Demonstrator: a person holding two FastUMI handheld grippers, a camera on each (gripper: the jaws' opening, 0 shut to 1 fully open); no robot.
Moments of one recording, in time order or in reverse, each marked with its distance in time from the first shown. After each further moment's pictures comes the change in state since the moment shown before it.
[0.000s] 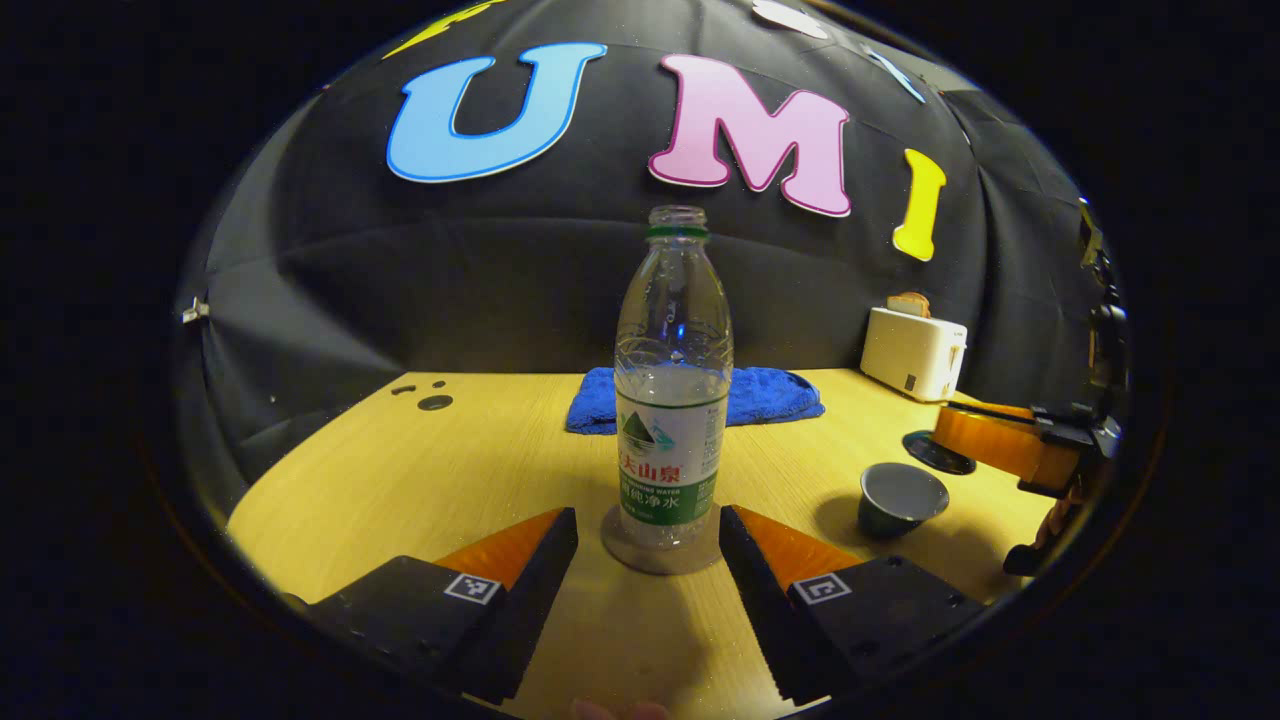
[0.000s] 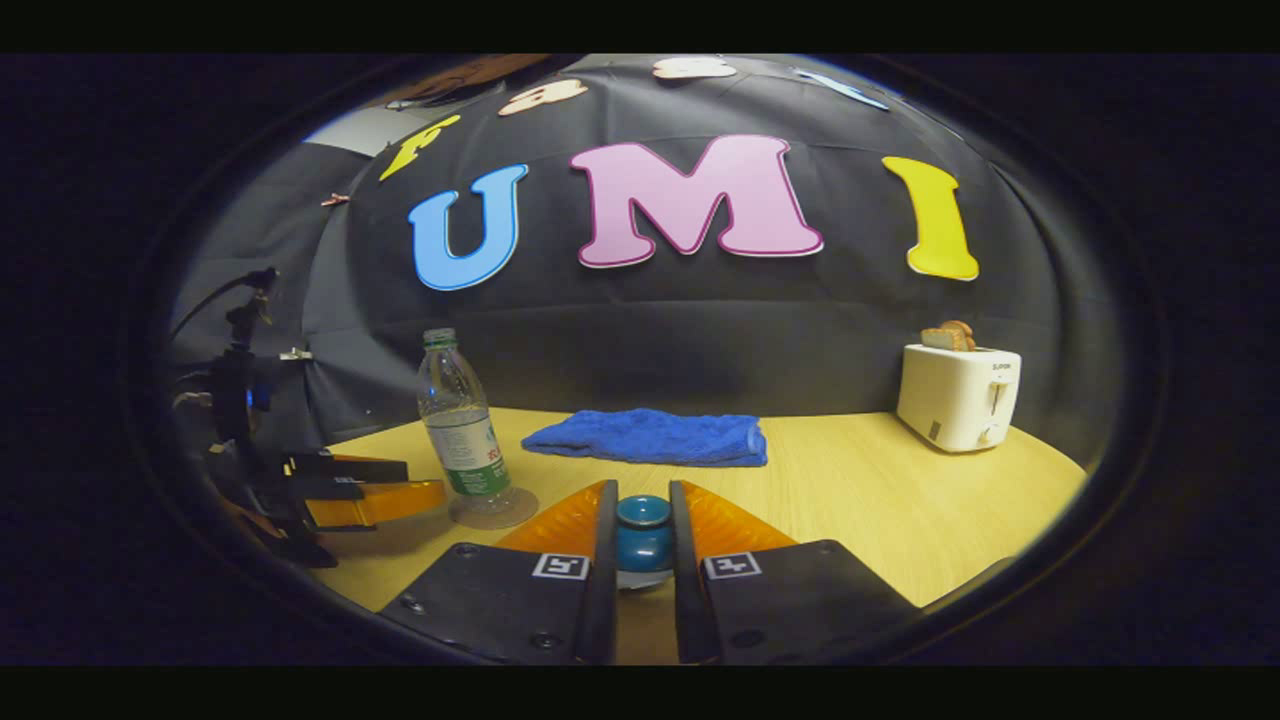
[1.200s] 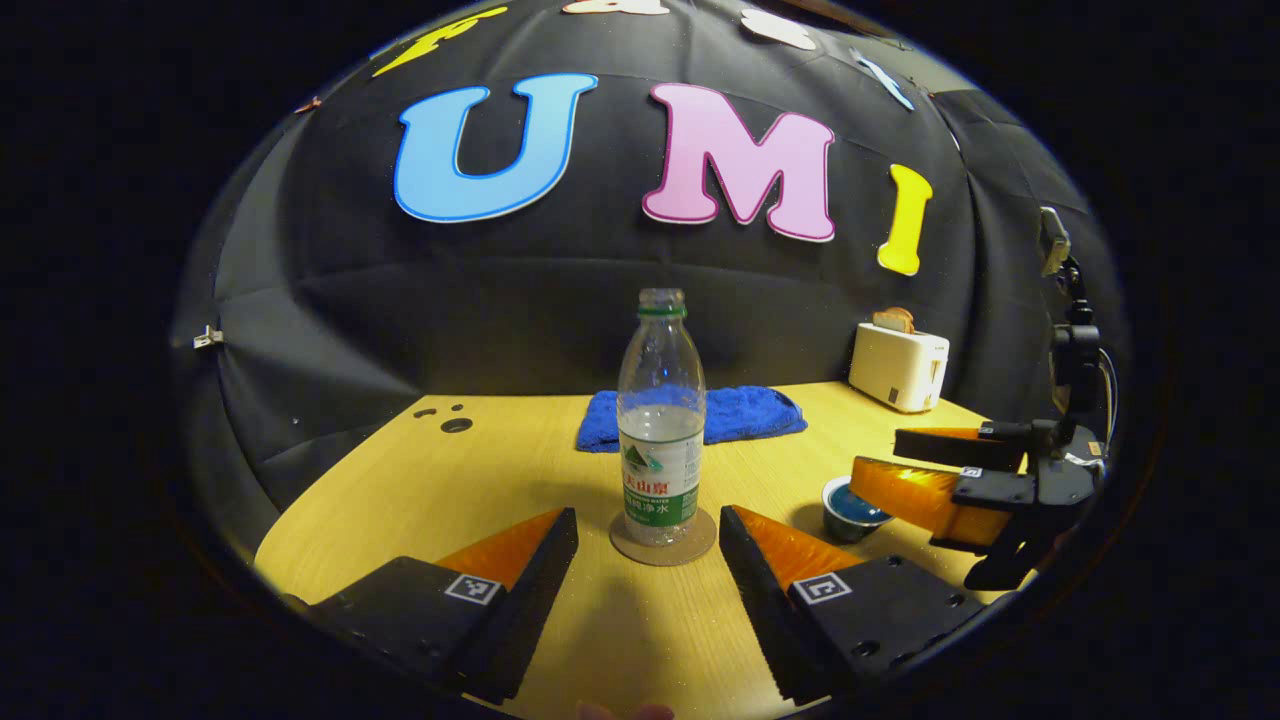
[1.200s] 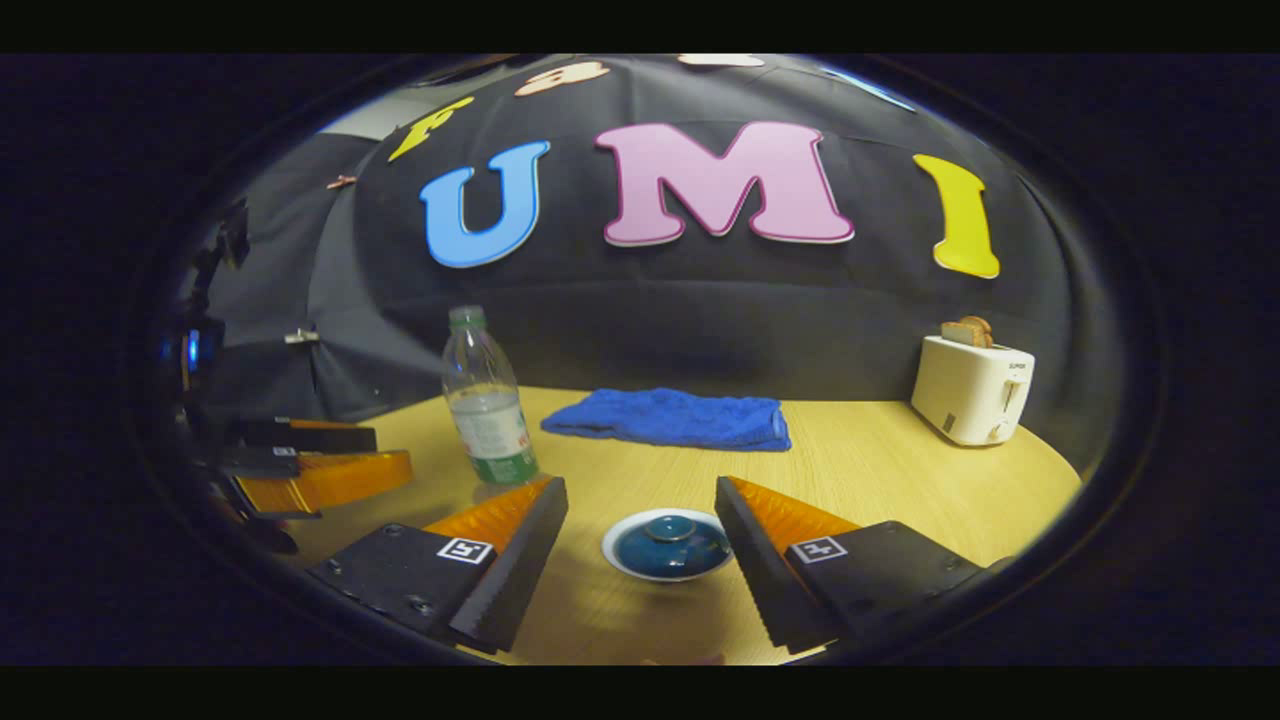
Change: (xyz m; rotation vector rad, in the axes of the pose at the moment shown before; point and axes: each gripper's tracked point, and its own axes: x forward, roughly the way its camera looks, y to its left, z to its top) left arm -0.054 -0.002 0.045 -0.027 -0.032 0.034; right arm -0.016 0.028 0.026 0.000 0.048 -0.008
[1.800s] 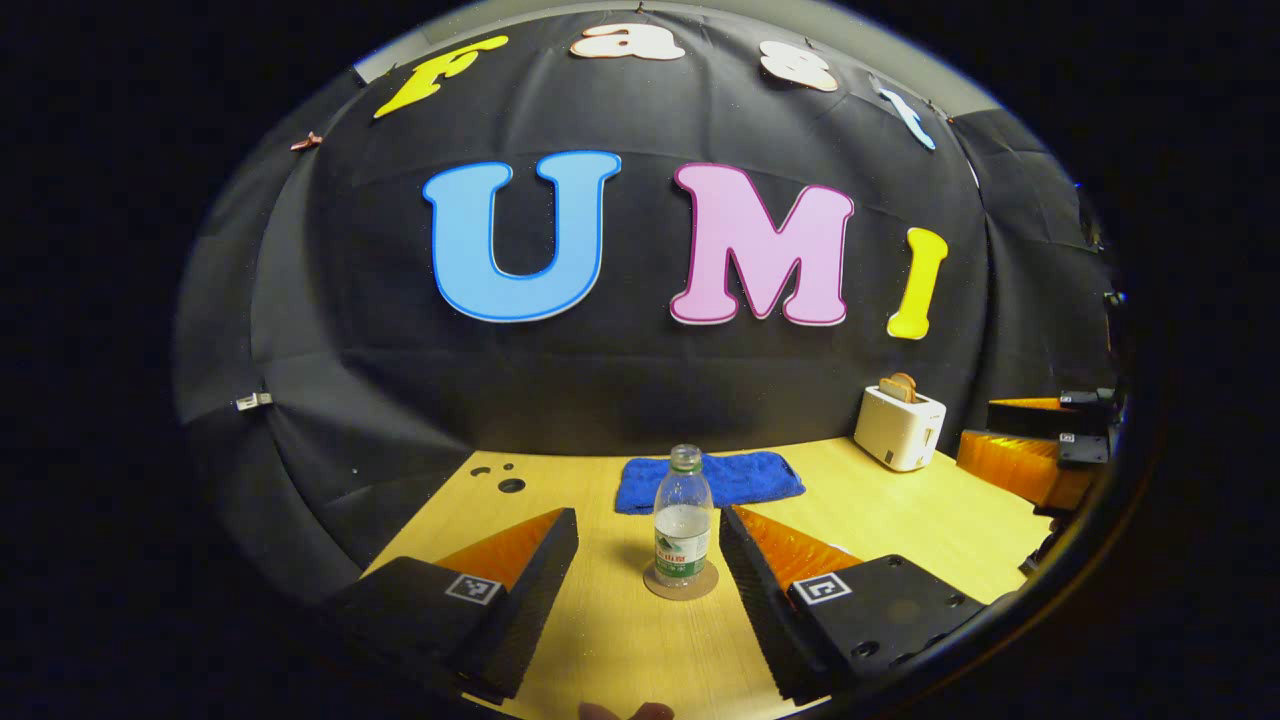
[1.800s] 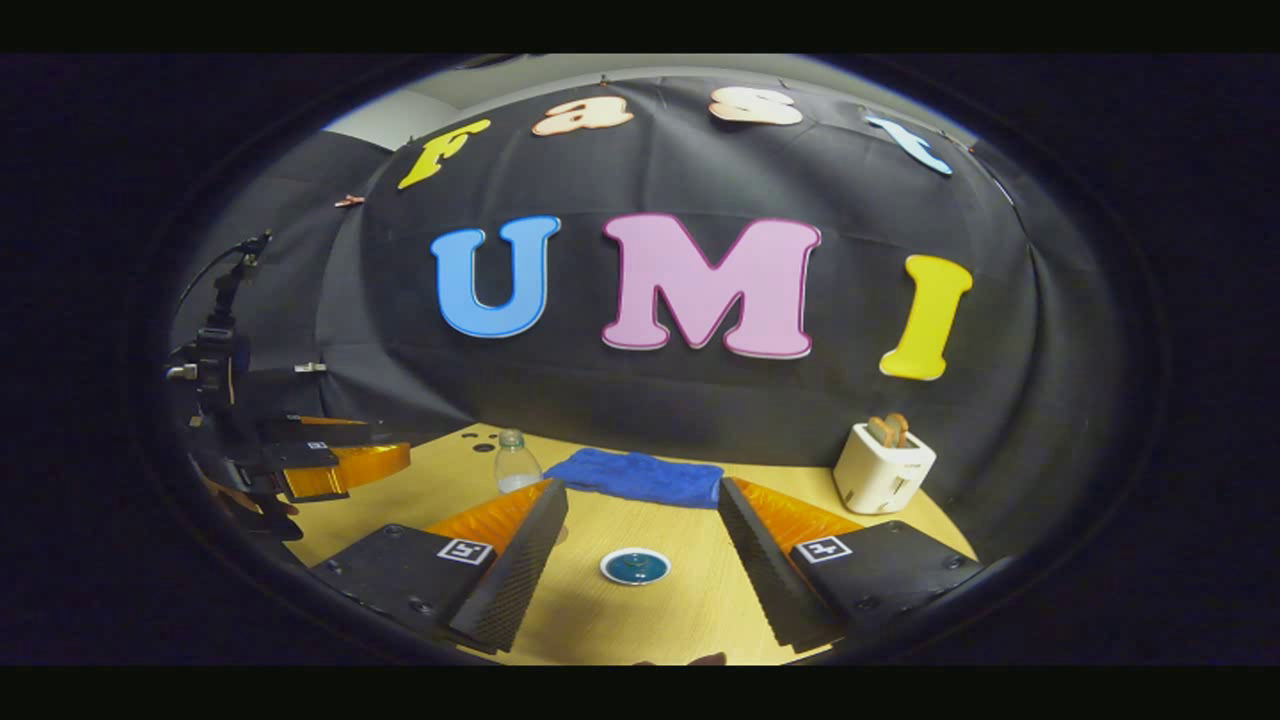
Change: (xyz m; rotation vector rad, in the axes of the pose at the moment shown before) left arm -0.087 0.014 0.130 0.013 -0.069 0.062; right arm -0.116 0.007 0.169 -0.121 -0.074 -0.066
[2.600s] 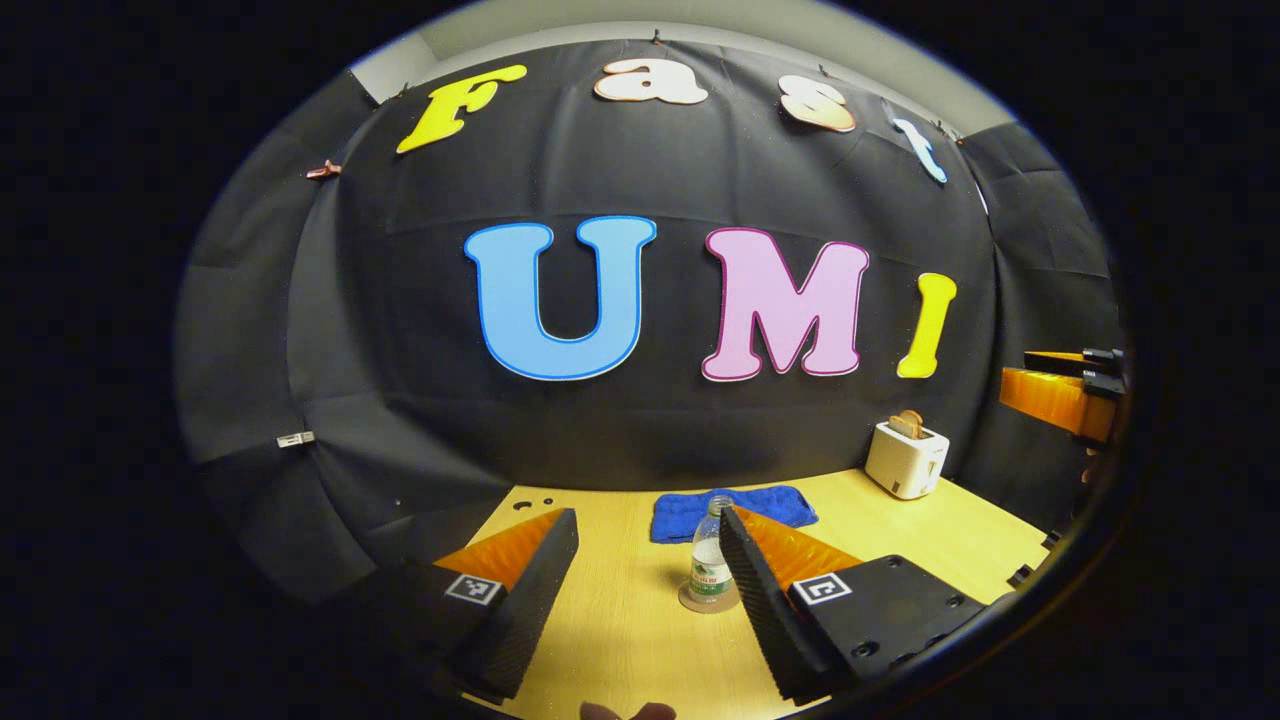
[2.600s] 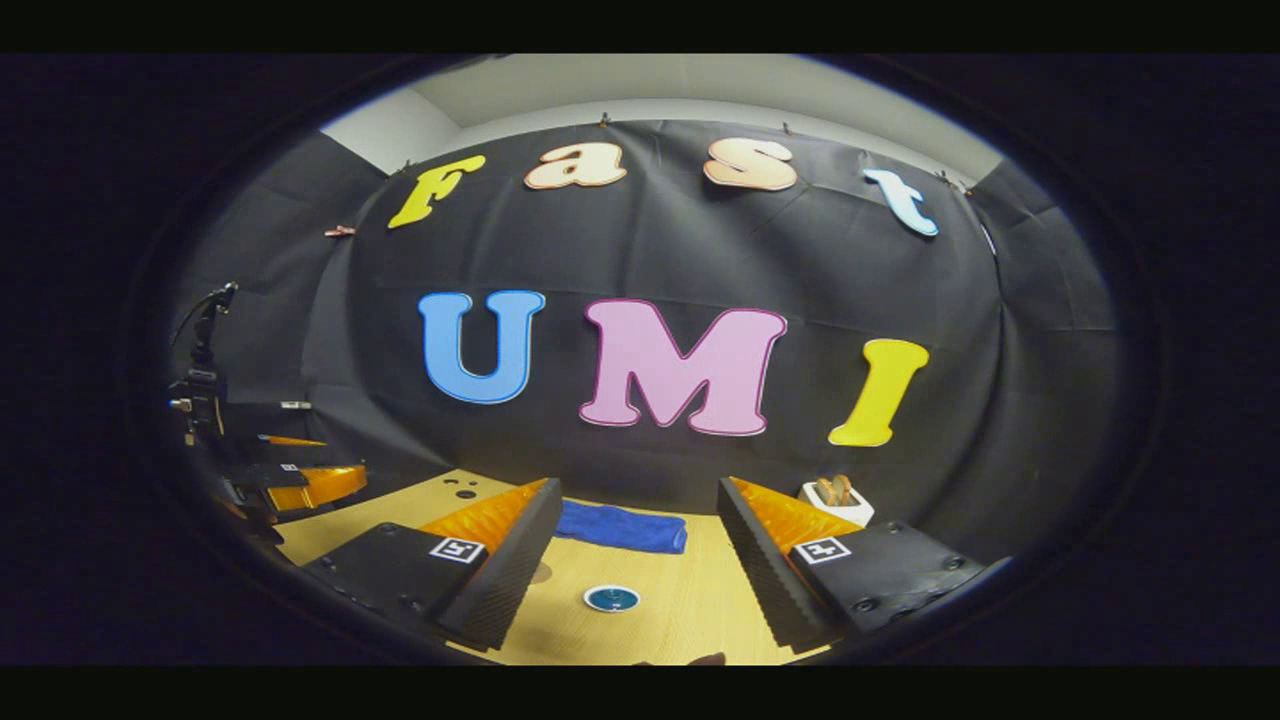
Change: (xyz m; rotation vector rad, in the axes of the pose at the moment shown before) left arm -0.050 0.040 0.056 0.023 -0.075 0.030; right arm -0.045 -0.008 0.094 -0.040 -0.121 -0.122
